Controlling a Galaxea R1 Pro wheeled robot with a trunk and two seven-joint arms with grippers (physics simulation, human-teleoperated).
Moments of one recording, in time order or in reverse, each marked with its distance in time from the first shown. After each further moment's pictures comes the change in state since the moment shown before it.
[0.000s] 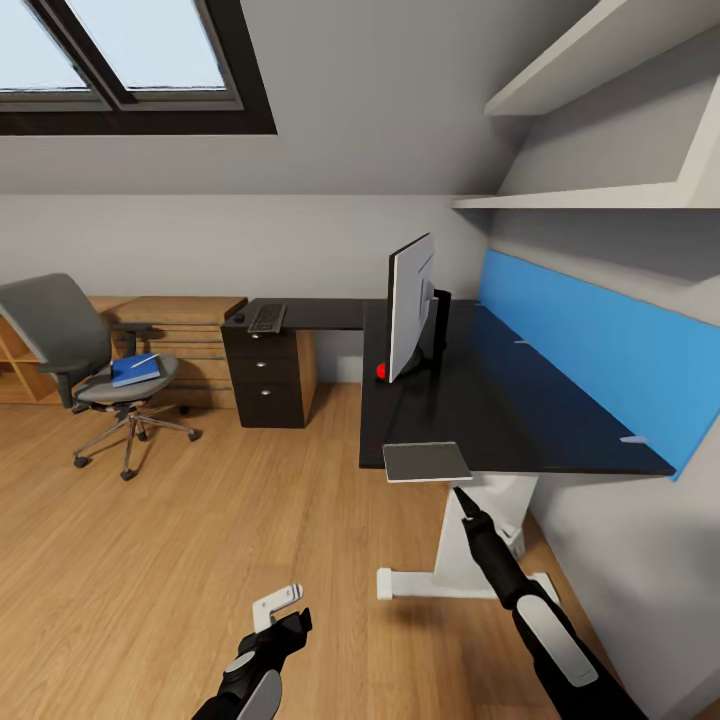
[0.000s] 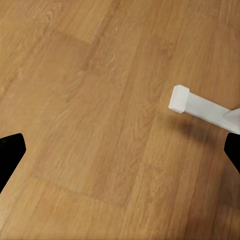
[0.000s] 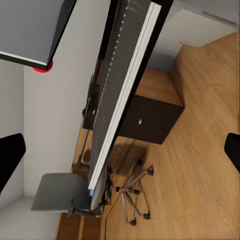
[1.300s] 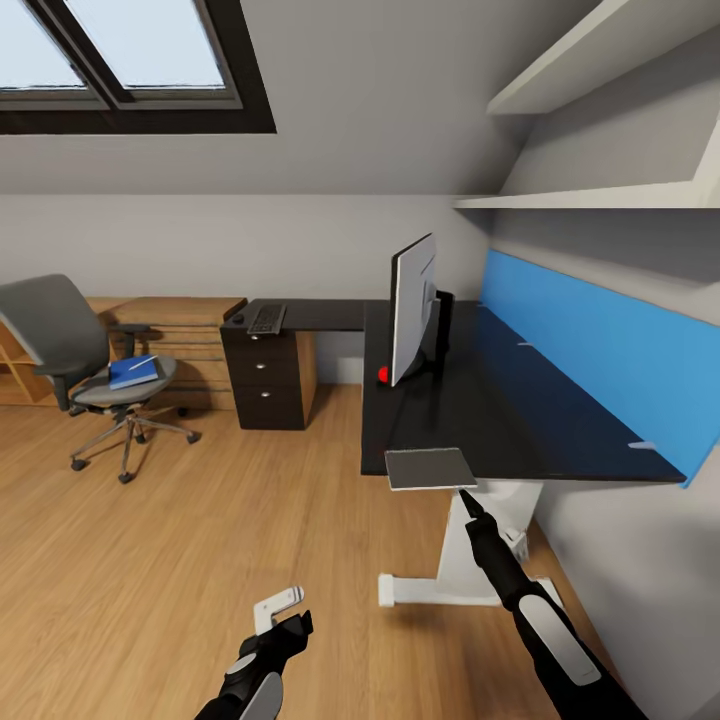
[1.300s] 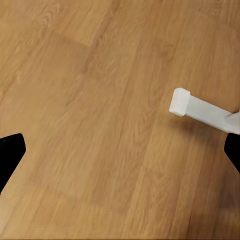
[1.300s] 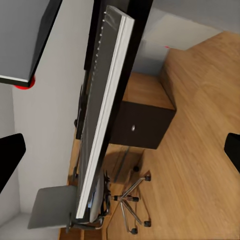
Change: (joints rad) left arm 0.000 -0.003 -0.004 0.010 -0.001 -0.001 -0.001; right arm 0.000 0.003 -0.011 0.003 -0.052 -0.004 -0.057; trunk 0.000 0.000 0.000
